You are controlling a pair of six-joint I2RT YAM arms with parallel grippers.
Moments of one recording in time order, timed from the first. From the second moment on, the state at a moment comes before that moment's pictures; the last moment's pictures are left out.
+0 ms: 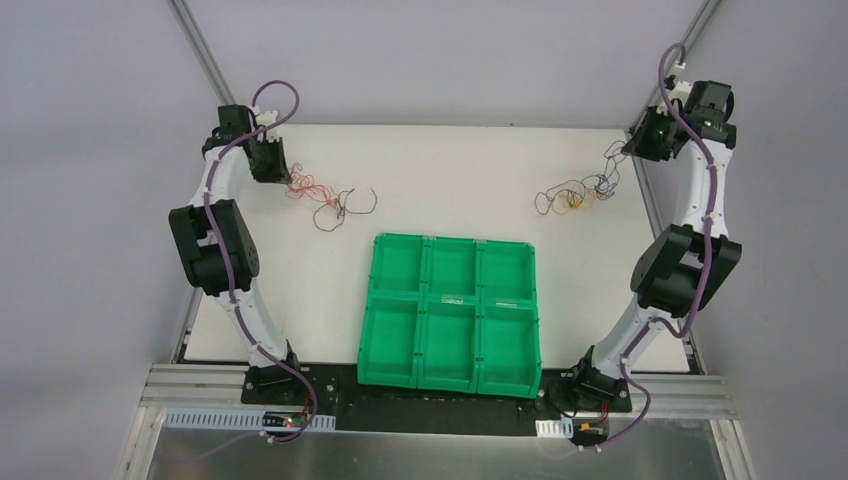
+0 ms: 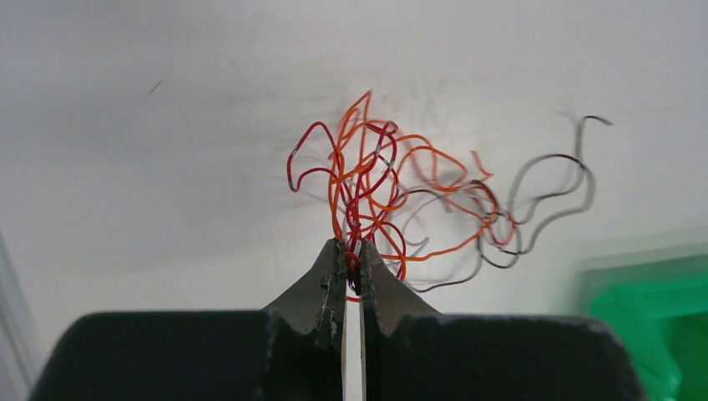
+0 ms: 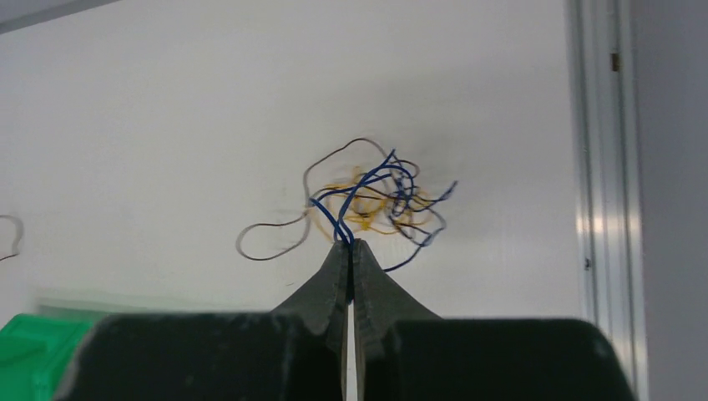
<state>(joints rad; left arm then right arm) 0.23 1.94 1.63 -0.64 0.29 0.14 -0.34 1.87 1.89 -0.81 -0.35 -0.02</state>
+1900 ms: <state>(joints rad) -0.12 1.77 1.62 -0.09 0.98 -0.54 0.36 1.81 1.61 -0.05 -0.69 0.04</state>
